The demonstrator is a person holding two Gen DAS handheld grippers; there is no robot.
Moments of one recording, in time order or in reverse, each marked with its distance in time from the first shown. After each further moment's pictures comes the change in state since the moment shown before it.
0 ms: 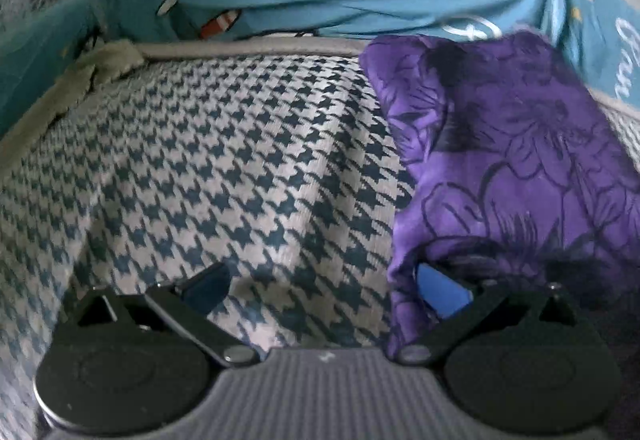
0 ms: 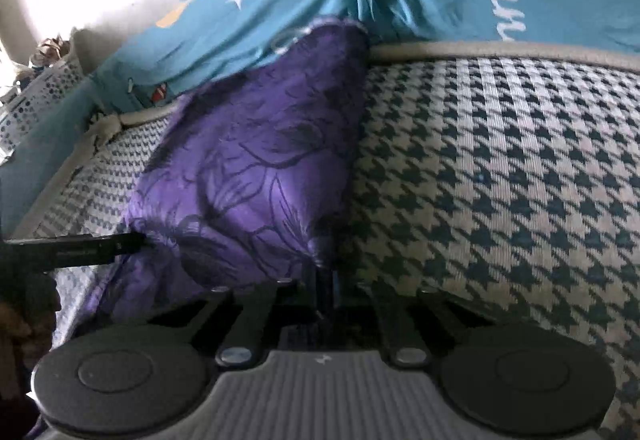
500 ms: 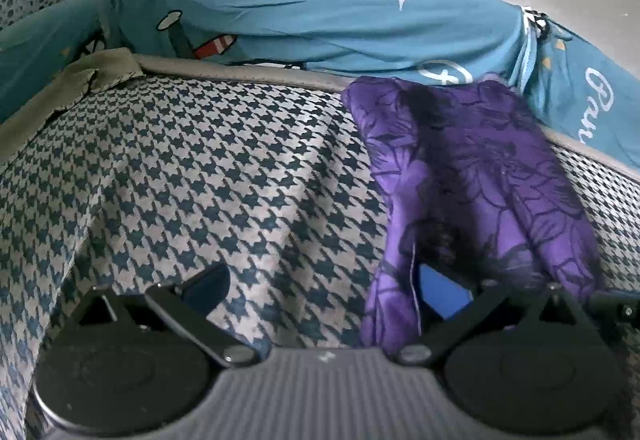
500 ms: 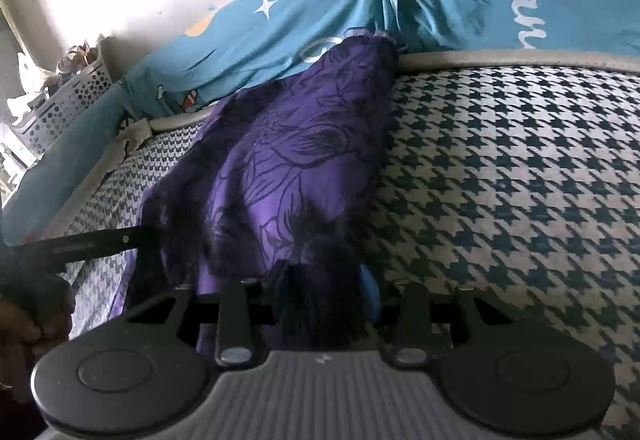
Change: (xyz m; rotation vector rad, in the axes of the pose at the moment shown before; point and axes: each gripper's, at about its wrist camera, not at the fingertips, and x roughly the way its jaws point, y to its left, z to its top) left arm -0.035 0.005 -0.002 -0.048 -0.084 -0.092; right arm -0.010 0.003 0.002 -0.003 -0.018 0.094
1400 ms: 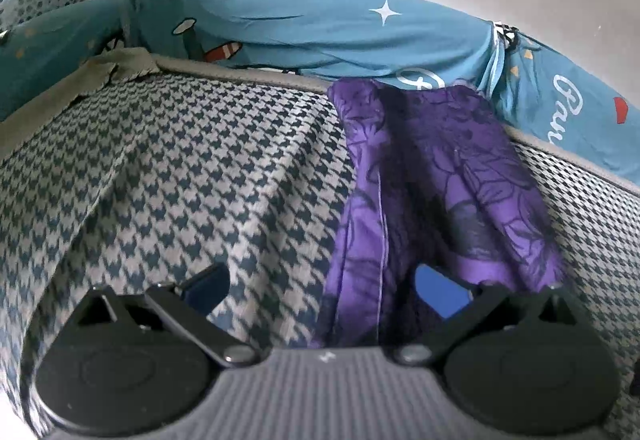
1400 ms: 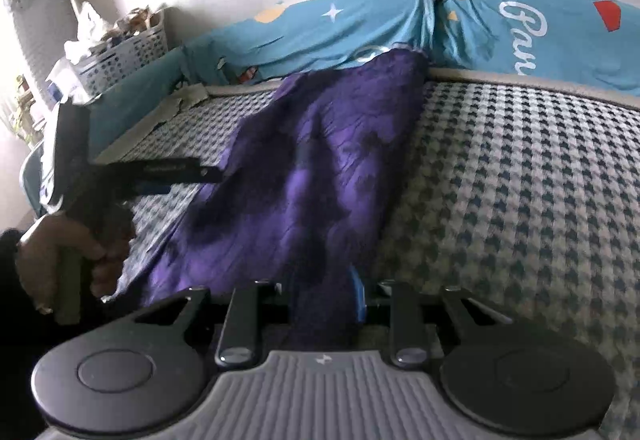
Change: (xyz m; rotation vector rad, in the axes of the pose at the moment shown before) left arm -0.053 -0.013 -0.042 -0.031 -0.065 -0.018; right arm -0.114 0.049 -0.077 -0.153 -0.024 -0.013
